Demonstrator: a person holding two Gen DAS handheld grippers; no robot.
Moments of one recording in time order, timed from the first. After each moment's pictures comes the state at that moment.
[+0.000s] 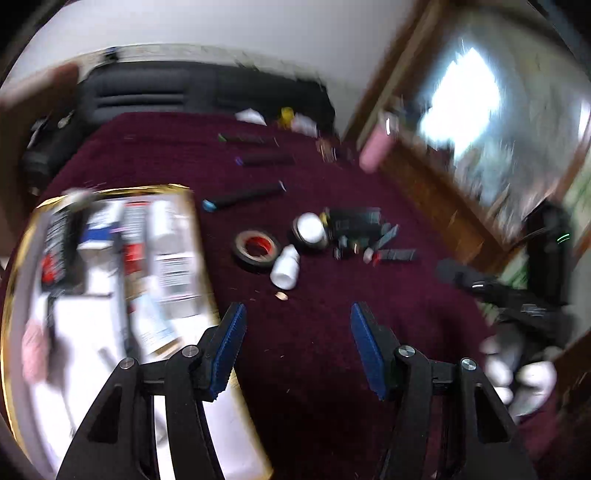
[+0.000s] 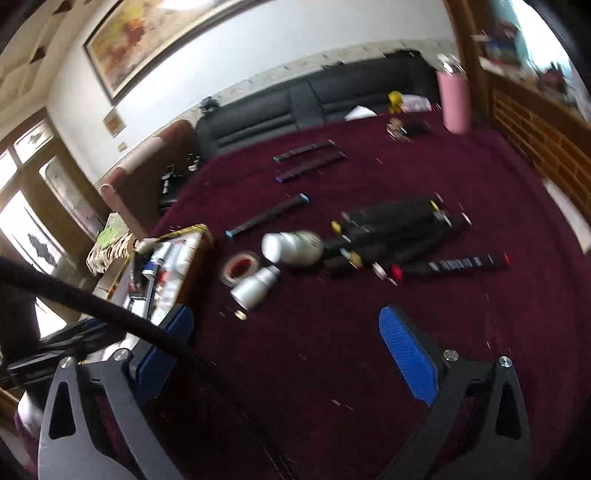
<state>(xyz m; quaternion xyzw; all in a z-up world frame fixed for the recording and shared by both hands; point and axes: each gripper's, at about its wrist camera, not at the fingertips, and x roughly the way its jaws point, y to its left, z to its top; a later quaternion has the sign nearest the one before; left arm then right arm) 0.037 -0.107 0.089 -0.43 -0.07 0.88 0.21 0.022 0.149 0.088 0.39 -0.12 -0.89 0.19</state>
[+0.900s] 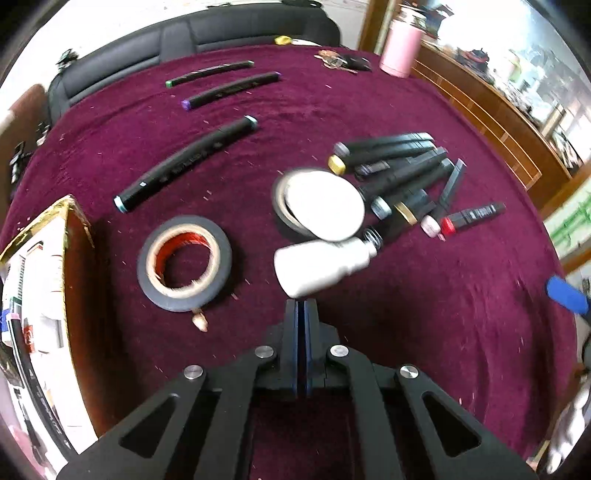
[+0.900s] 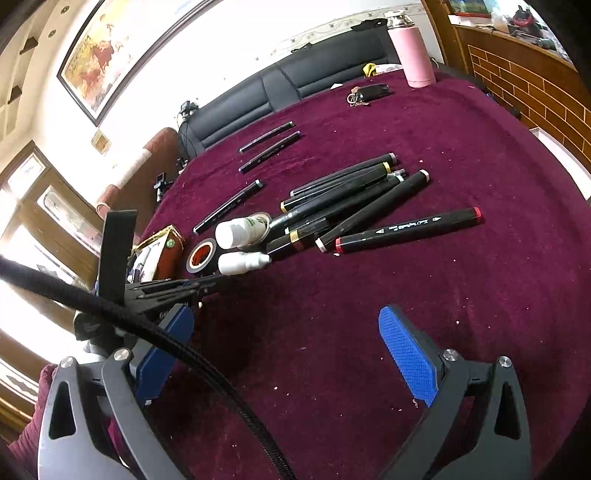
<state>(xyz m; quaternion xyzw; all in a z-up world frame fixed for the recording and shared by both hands) -0.053 -0.011 0.014 -0.53 0.05 0.83 0.18 0.001 0.222 0.056 0.42 -0.18 -0.87 0.19</state>
